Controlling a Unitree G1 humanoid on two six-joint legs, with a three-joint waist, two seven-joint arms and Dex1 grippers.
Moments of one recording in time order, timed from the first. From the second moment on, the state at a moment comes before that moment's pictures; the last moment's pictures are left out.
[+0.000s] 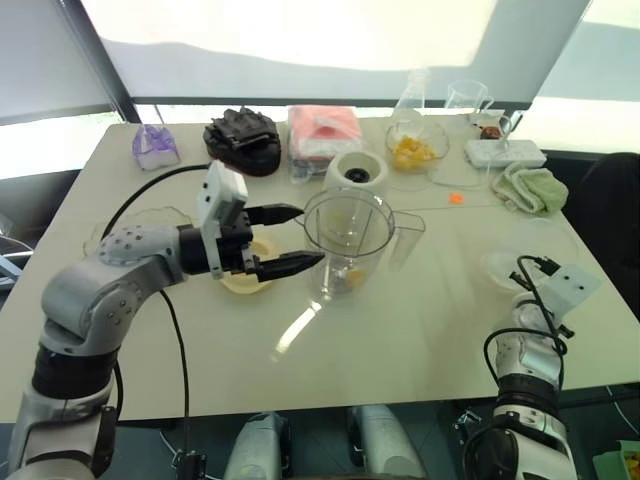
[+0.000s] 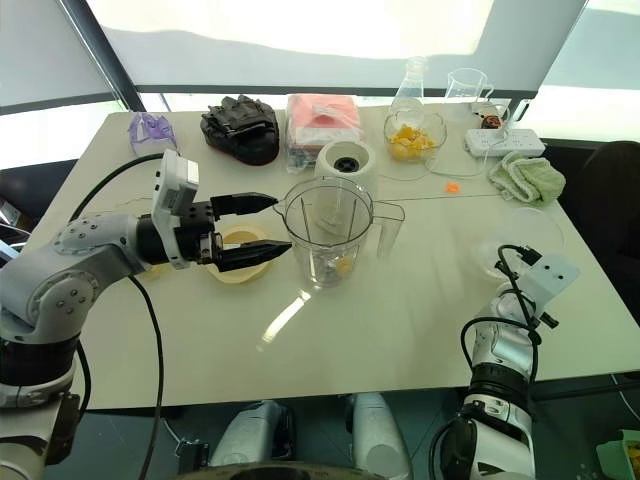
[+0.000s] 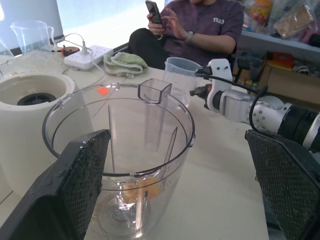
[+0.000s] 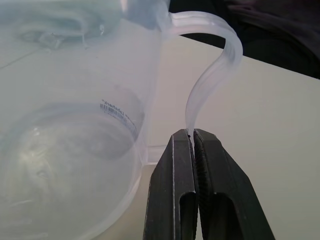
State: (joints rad) left arm -0.48 0.68 0.05 -0.43 -0.82 0.80 -0.82; right arm -0.34 -0.22 -0.54 0.41 0.17 0.13 -0.43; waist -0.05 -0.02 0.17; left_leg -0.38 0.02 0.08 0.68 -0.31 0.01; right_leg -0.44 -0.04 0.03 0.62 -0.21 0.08
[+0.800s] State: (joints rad) left arm -0.46 0.67 0.04 -0.44 -0.81 0.80 -0.83; right arm -0.08 -0.17 -0.44 0.03 0.10 0.27 -0.42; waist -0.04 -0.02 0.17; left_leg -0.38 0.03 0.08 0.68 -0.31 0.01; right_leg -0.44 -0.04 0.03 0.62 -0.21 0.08
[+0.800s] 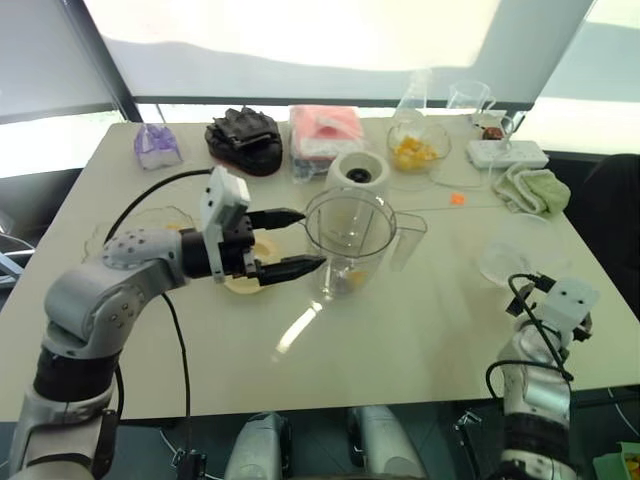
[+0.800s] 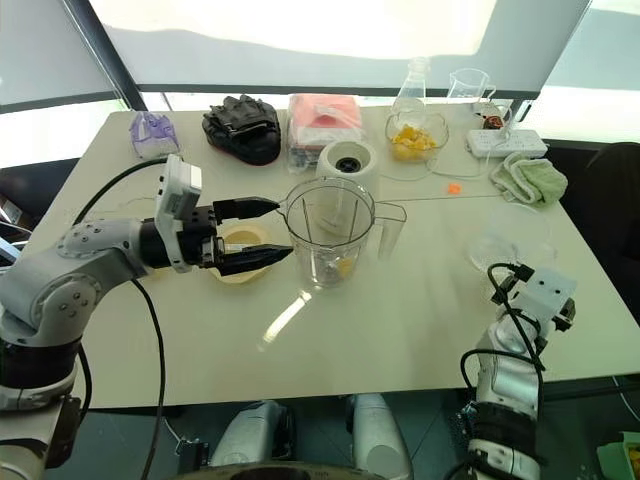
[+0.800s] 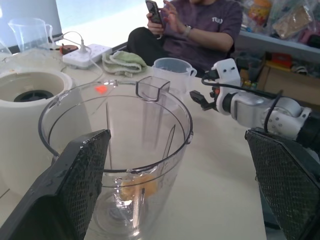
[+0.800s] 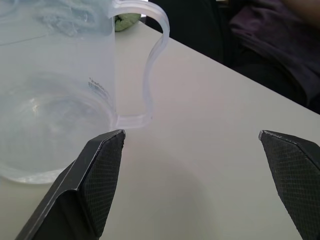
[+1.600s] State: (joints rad) left arm -0.60 0.90 -0.02 -0.02 -0.52 0.51 -1.11; right arm 0.56 -0.47 -0.42 -1.00 0.45 0.48 0.25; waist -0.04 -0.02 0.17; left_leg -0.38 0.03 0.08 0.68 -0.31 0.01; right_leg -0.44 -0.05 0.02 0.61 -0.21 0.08
